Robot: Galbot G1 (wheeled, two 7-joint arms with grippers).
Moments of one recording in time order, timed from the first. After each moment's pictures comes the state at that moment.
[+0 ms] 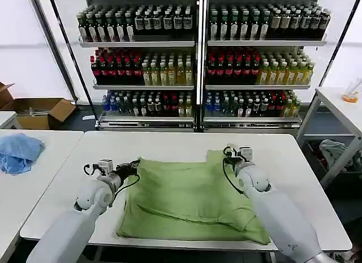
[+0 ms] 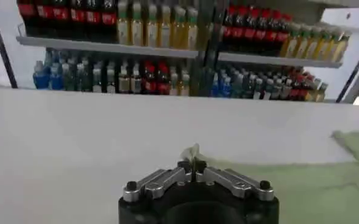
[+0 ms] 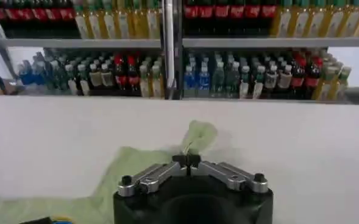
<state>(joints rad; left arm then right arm) 0.82 -1.02 -0.18 -1.58 -0.78 0.53 -0.10 -0.68 1.09 0.07 1.53 0.73 -0.55 0.35</state>
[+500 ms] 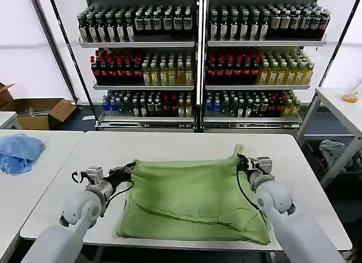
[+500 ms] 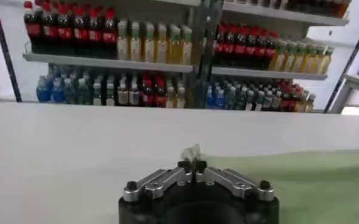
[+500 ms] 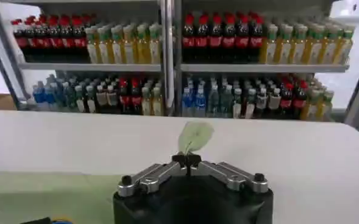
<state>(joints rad) 1.00 -0.98 -0.30 -1.78 -0.76 0.54 -0.10 -0.98 0.99 0.26 1.89 0.71 -0.57 0.35</state>
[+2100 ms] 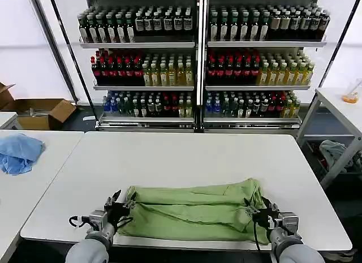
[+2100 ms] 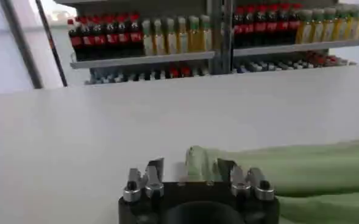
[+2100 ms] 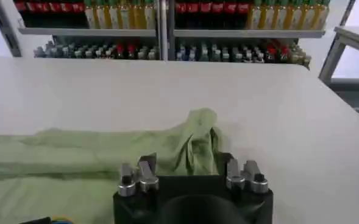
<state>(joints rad) 1.36 -1.16 -0.37 -1.93 -0.38 0.41 -0.19 -1.47 1.03 0.45 2.16 0.62 -0.57 0.34</state>
